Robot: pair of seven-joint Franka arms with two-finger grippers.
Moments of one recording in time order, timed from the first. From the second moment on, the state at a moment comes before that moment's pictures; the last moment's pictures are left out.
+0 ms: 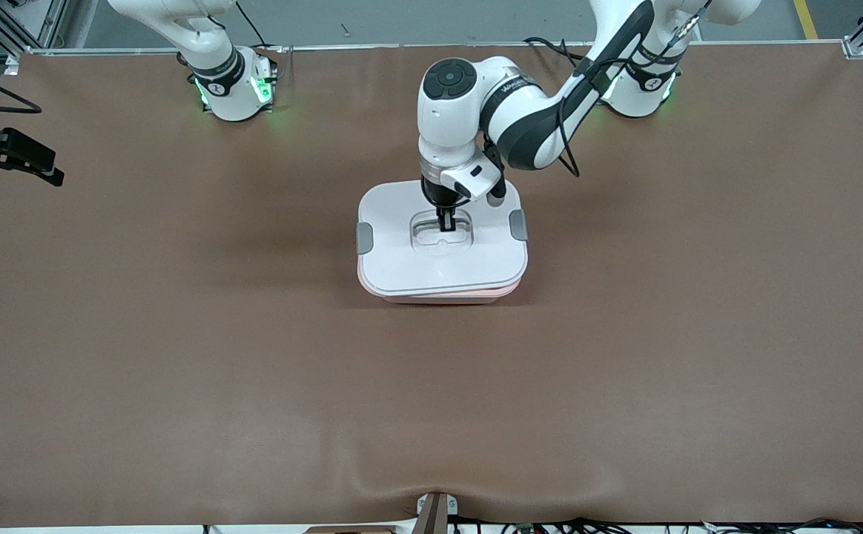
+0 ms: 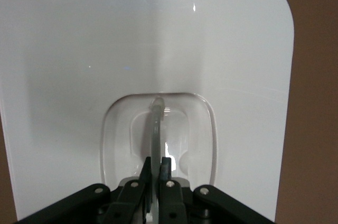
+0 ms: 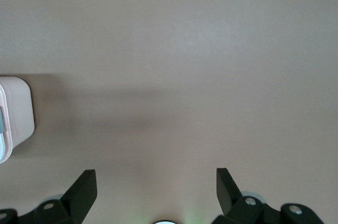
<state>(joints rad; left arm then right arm) -0.55 0.42 -0.36 -1.73 0.28 2.23 -2.67 0.03 -0.02 -0.07 -1.51 0.01 1.43 -0.04</state>
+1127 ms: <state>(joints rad) -0.55 0.42 -0.38 -1.76 0.35 2.26 -2.65 0.00 -0.01 -0.07 -1.52 0.01 1.46 -0.04</state>
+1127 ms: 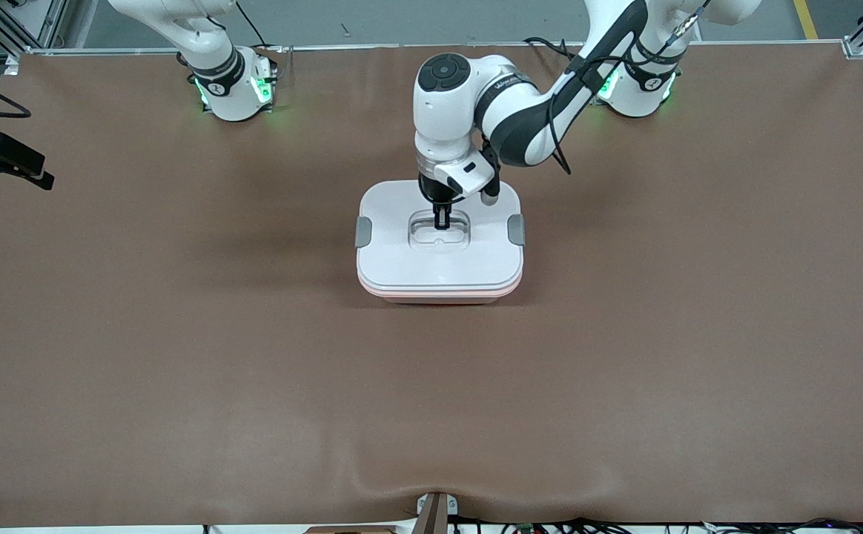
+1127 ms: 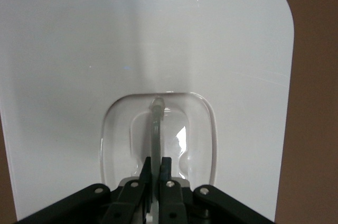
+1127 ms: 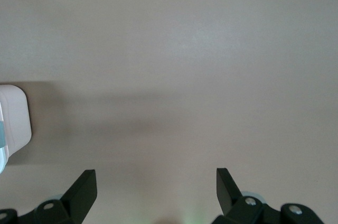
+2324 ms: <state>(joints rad) -0.54 0.43 -0.38 -1.77 0.35 2.30 -2.63 0.00 0.00 -0.07 -1.52 0.01 1.46 0.00</state>
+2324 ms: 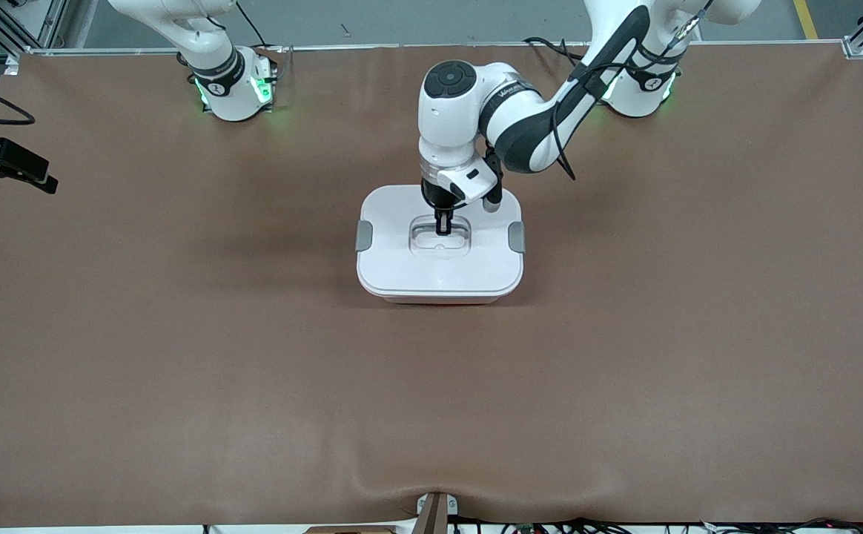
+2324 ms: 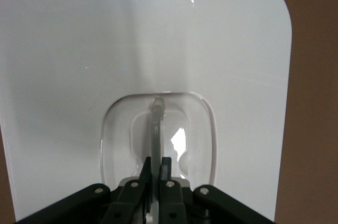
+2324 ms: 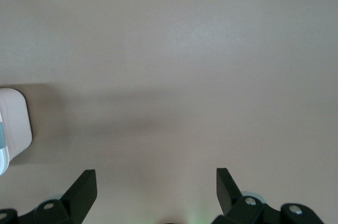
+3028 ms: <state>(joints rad) -0.54 0.44 -0.38 -1.77 0.35 2.31 -2.63 0.00 0.00 -0.07 -1.52 0.01 1.44 0.01</state>
